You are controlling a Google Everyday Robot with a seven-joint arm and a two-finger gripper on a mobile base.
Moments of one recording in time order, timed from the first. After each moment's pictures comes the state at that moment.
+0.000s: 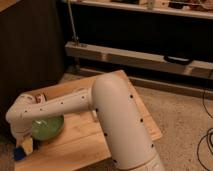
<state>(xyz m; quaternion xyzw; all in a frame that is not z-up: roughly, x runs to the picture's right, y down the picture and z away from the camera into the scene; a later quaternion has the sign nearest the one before) -0.438 0.267 0.723 -0.33 0.32 0.84 0.30</state>
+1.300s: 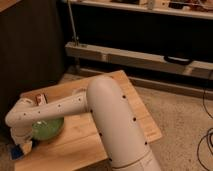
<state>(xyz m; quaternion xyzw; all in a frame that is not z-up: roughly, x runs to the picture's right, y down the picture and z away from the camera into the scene) -0.440 0.284 0.738 -0.34 0.33 0.82 0.33</state>
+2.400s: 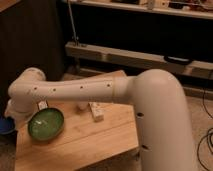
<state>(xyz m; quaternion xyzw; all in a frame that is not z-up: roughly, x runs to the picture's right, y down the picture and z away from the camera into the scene) -0.373 0.117 0.623 -0.41 0.21 0.84 0.28</state>
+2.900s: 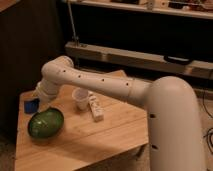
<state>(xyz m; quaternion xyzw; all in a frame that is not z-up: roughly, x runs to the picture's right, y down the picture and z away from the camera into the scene) -0.315 0.074 0.700 -0.40 0.24 0.86 0.23</state>
